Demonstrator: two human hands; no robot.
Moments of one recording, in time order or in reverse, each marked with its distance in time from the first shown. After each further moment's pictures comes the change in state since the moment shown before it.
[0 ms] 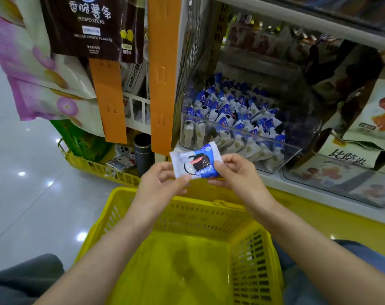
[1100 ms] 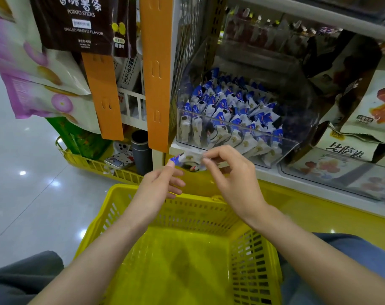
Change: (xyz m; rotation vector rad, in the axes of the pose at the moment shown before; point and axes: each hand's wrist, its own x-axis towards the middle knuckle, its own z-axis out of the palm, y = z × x) left_hand 0.004 -0.003 -0.001 0.193 -0.013 -0.073; right_hand -0.013 0.005 0.002 -0.704 0.102 -0.682
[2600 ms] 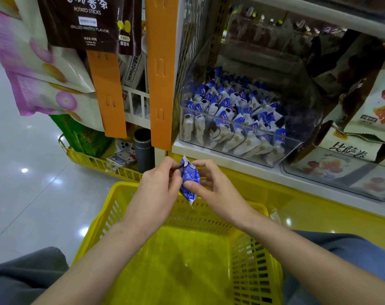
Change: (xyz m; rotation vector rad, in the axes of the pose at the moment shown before) left_hand -0.007 -0.012 -0.007 0.561 0.128 0.526; right_hand -0.013 -0.002 0.027 0.444 -0.353 0.422
